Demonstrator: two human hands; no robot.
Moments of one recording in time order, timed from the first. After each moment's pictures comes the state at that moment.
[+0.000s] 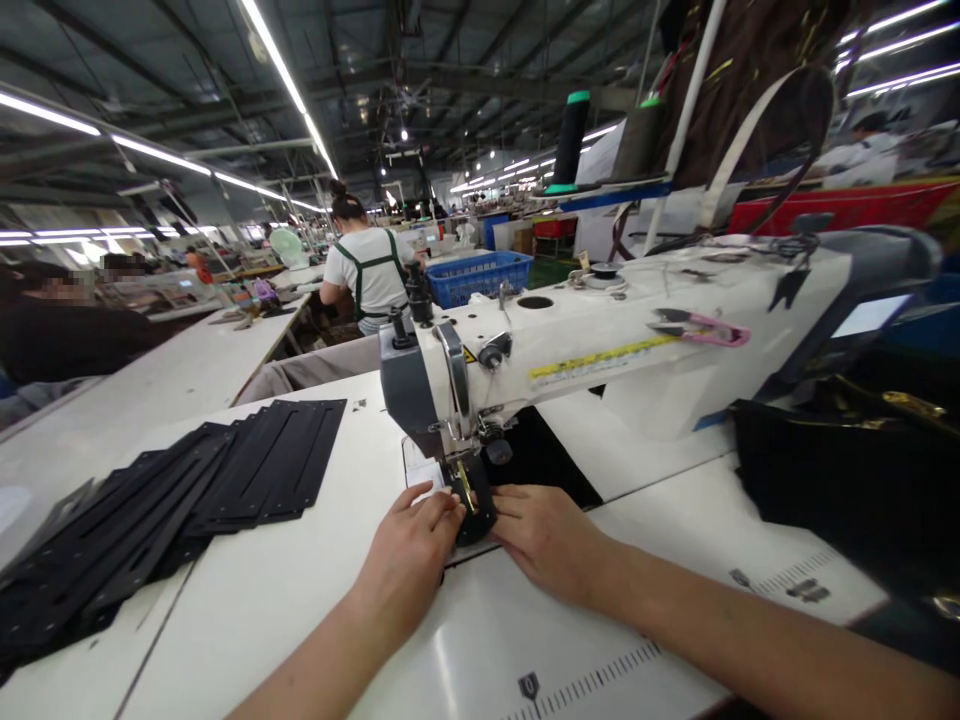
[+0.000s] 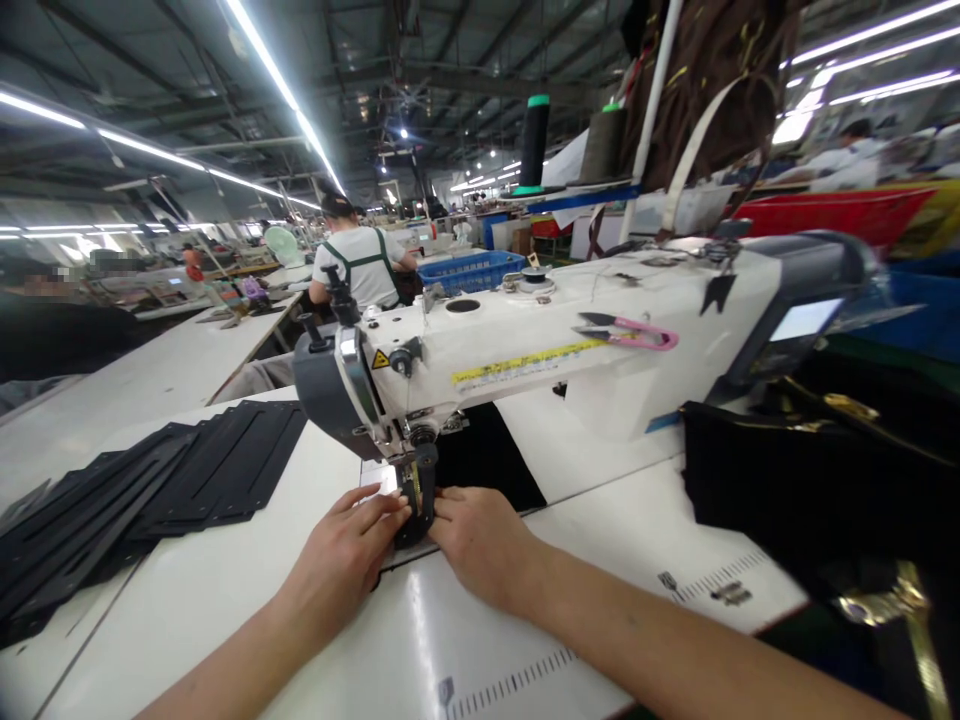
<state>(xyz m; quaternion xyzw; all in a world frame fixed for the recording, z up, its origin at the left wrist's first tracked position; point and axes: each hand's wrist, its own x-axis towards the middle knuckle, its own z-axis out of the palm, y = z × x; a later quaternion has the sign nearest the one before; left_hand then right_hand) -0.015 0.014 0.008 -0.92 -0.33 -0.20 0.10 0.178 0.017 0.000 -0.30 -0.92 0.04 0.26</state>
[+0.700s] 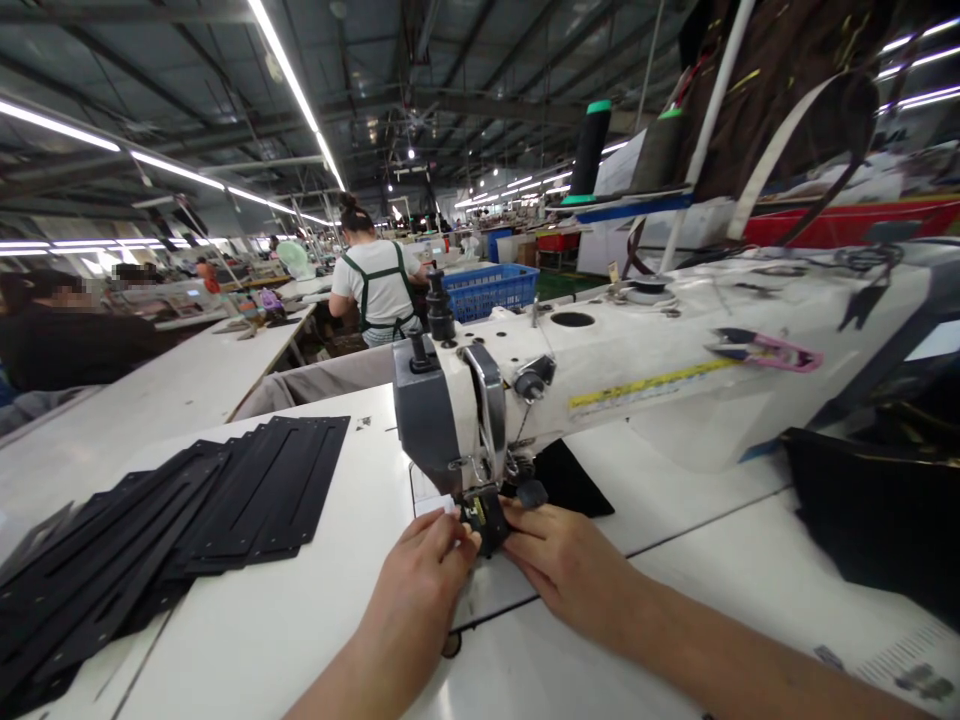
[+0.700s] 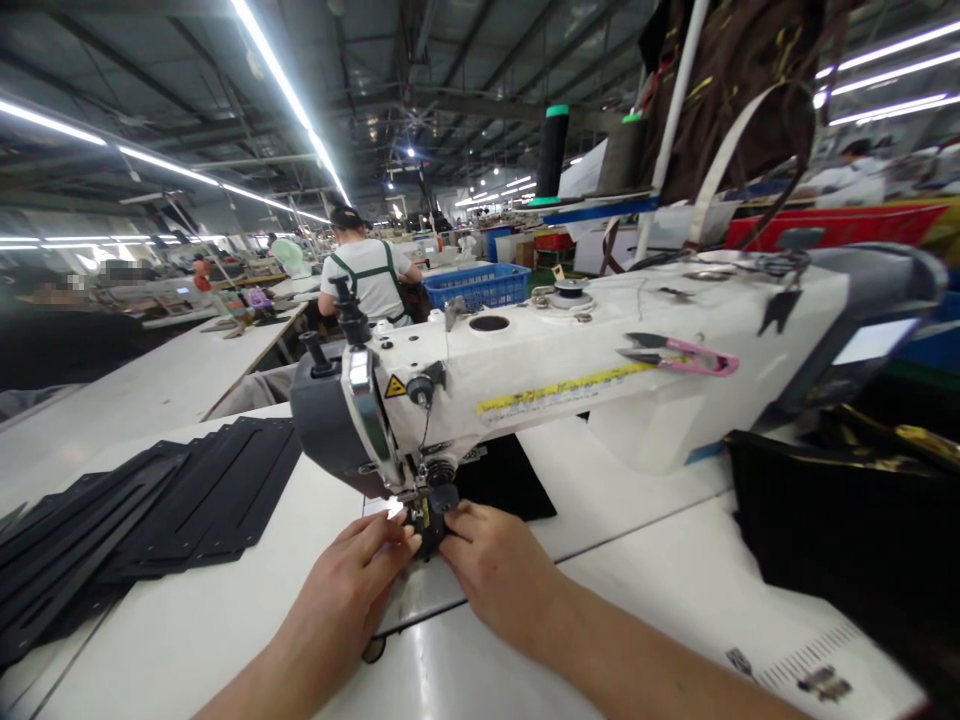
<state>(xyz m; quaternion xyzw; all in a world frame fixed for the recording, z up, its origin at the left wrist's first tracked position) -0.017 0.028 0.001 -0.90 -0.34 -0.26 0.06 0.171 0.036 -0.010 -0.31 -0.89 0.00 0.34</state>
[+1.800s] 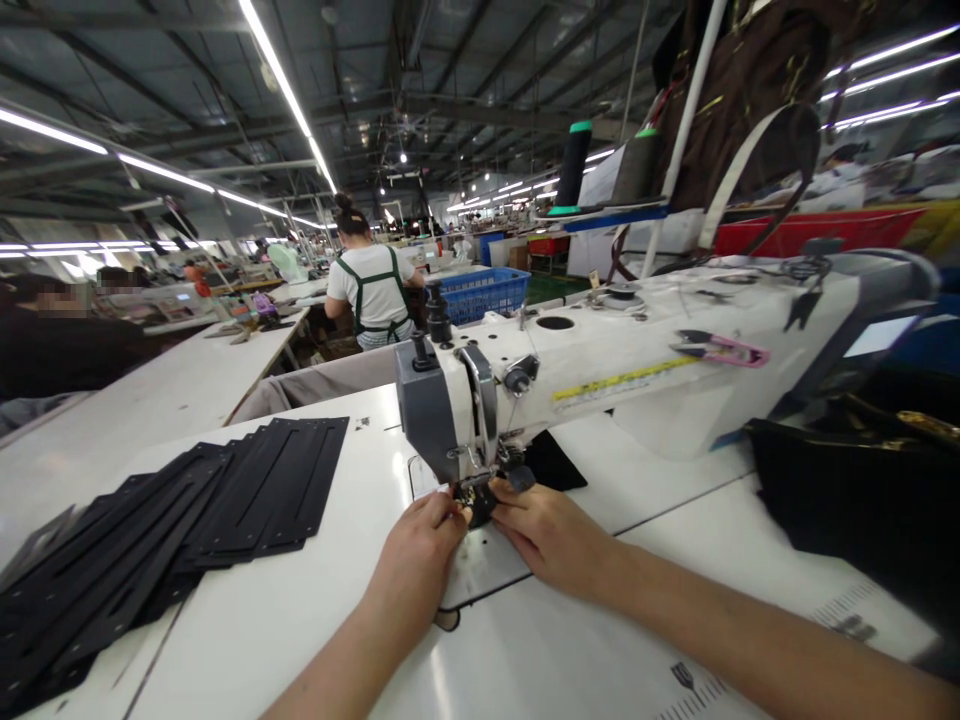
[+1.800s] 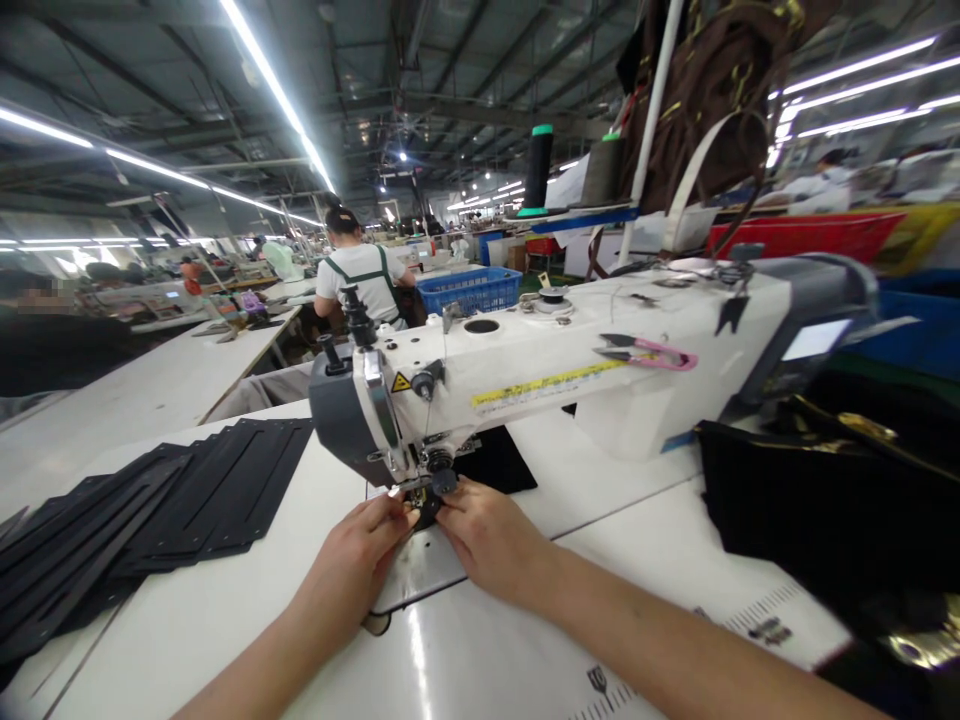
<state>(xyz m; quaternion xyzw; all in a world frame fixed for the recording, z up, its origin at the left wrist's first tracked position) -0.019 0.038 0.000 -0.89 -0.39 -0.23 0.04 0.172 0.045 -0.009 -0.29 -0.89 0.04 0.35</state>
